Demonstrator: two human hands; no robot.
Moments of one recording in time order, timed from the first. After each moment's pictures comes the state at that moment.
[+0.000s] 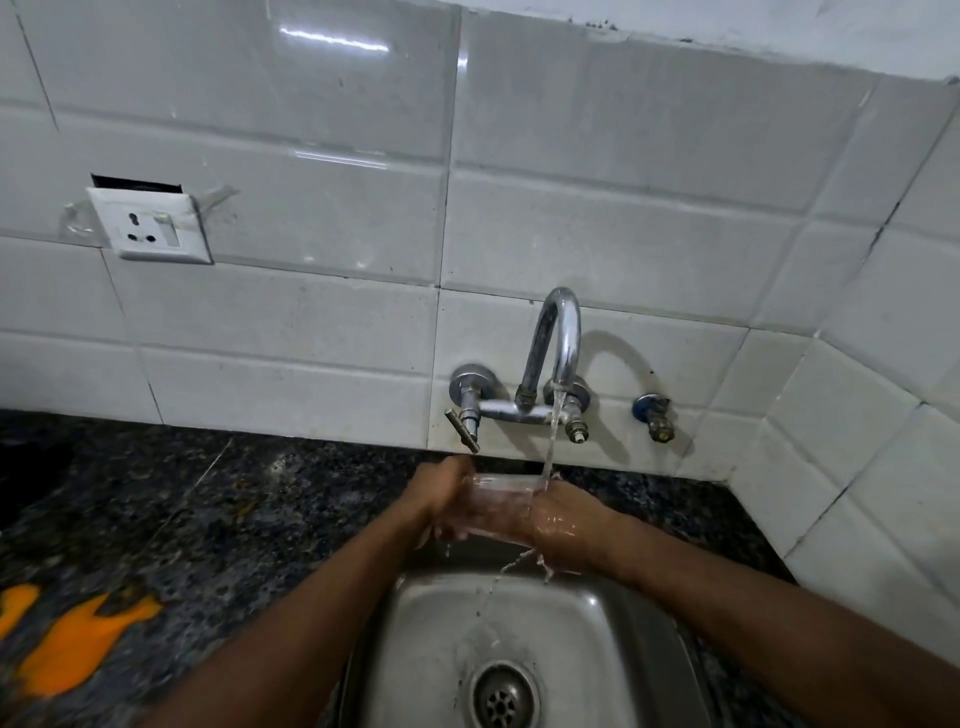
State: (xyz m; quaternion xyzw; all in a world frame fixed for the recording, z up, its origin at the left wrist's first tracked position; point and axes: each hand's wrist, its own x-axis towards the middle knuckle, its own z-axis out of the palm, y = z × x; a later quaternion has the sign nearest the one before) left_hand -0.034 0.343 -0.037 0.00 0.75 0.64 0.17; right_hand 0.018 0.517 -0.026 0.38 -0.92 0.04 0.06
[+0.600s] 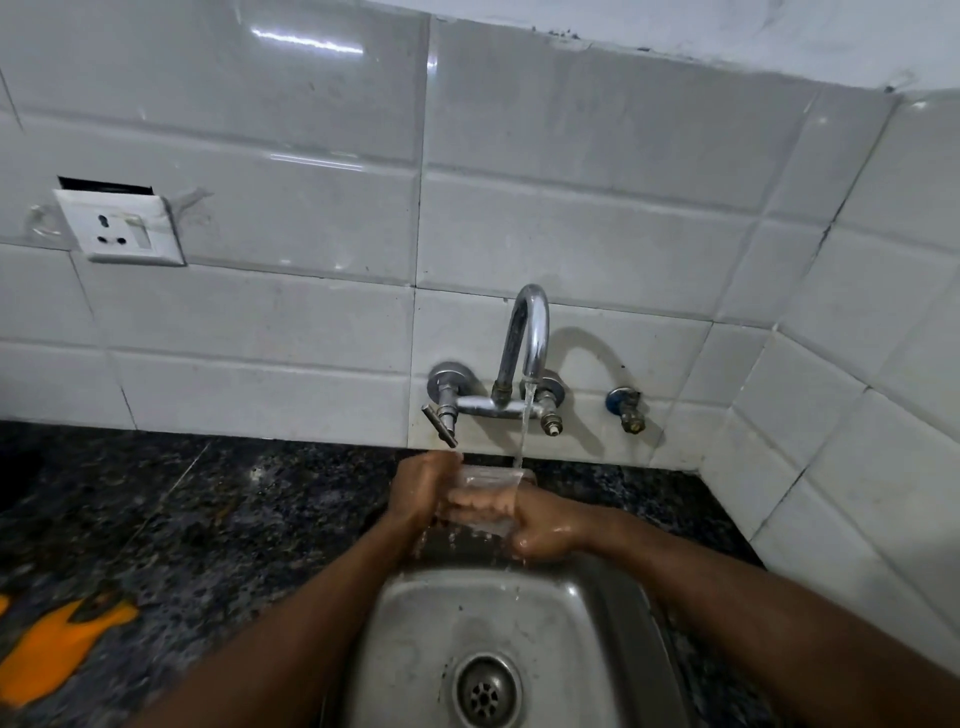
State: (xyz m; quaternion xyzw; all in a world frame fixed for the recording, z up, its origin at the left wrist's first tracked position) left_hand -0.032 0.352 -0.051 0.02 0.73 0.67 0.12; right_hand 0.036 0.515 -0.012 0.34 -0.92 0.19 -0.06
